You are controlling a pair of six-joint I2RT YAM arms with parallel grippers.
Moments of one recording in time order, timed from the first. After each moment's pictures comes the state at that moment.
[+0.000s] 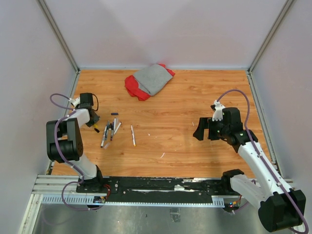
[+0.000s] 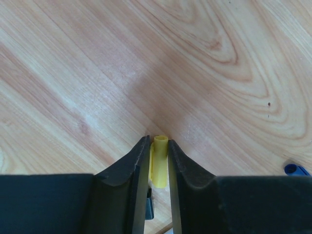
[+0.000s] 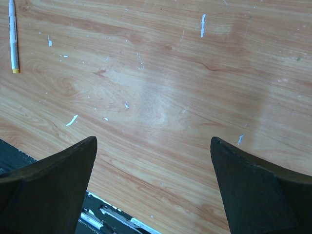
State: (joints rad) left arm 0.16 1.64 0.87 -0.27 -0.32 -0.57; right arm 0.22 0.90 0.66 -0.56 -0.32 0.20
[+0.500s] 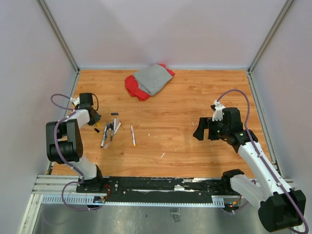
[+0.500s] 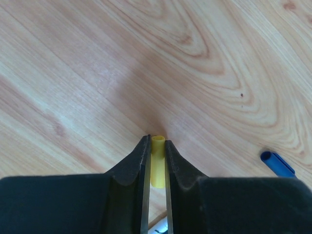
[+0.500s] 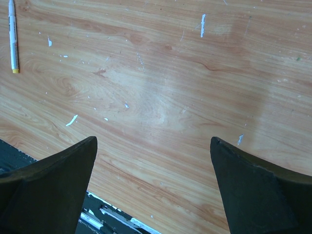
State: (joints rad) left arm 0.16 1.62 0.86 -0.23 -0.26 -0.57; right arm 0.22 0.90 0.66 -0.56 -0.32 0.20
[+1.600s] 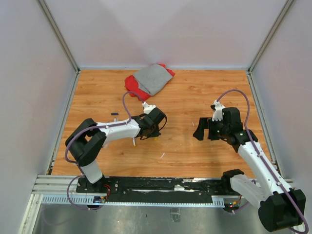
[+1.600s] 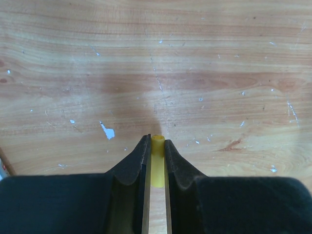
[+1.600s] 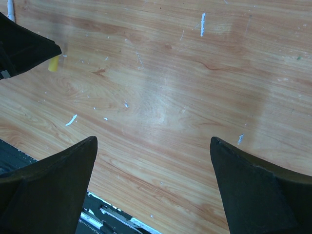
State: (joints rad) left arm -0.83 1.69 0.99 -0.31 -0.30 -0.84; right arm 0.22 0.90 0.66 -0.56 -0.32 0.20
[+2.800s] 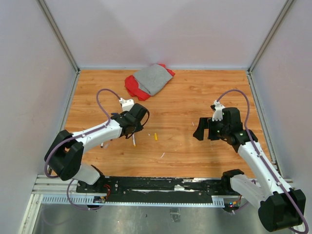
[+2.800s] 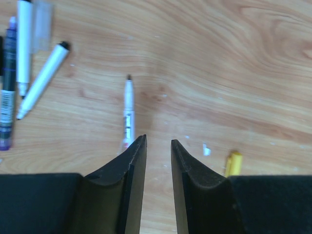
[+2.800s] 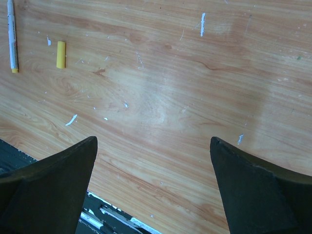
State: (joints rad) left arm -0.70 1.45 0.89 -0.43 -0.47 -0.86; right arm 0.22 0.90 0.66 -0.56 -0.32 0.20
